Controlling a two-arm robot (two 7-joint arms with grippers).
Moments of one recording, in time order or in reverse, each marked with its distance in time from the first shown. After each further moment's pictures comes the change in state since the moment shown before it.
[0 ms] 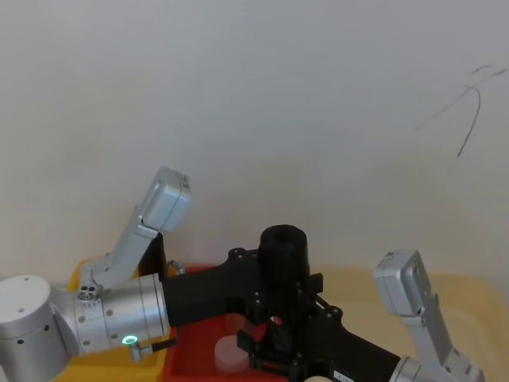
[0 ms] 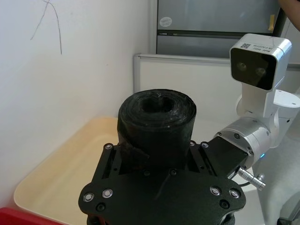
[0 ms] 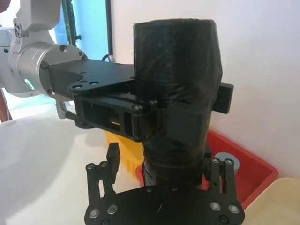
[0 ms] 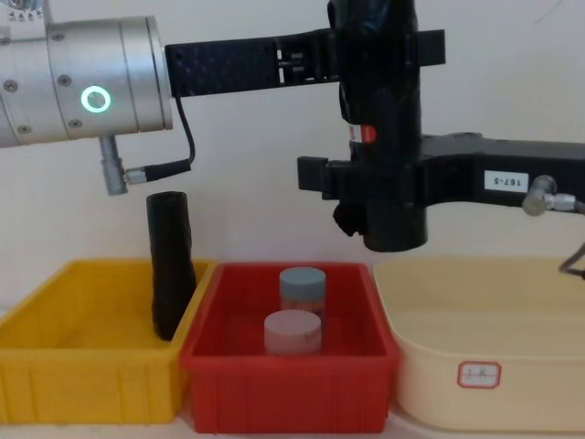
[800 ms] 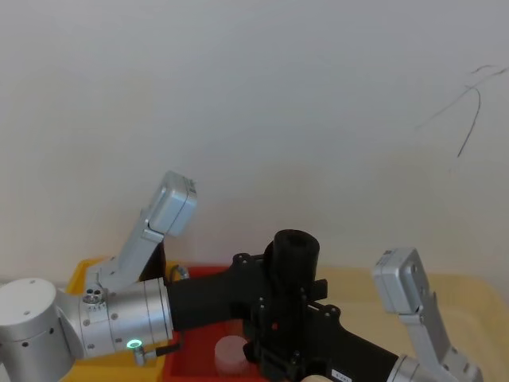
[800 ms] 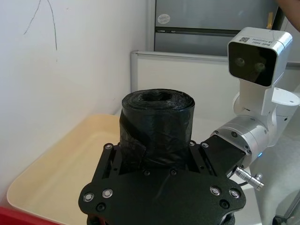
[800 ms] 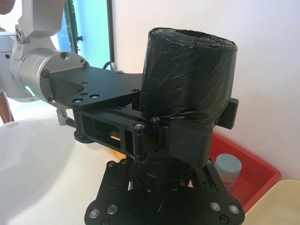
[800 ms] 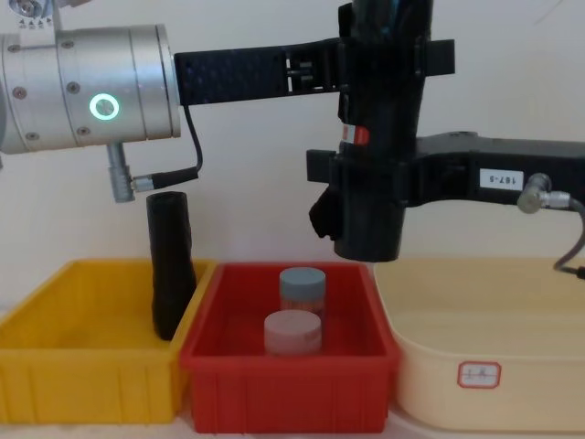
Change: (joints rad) left arm -0.002 0.000 0.017 0.002 -0.003 0.005 0.005; right arm 0.010 -0.001 -0.008 0.007 0.011 -0.002 0.001
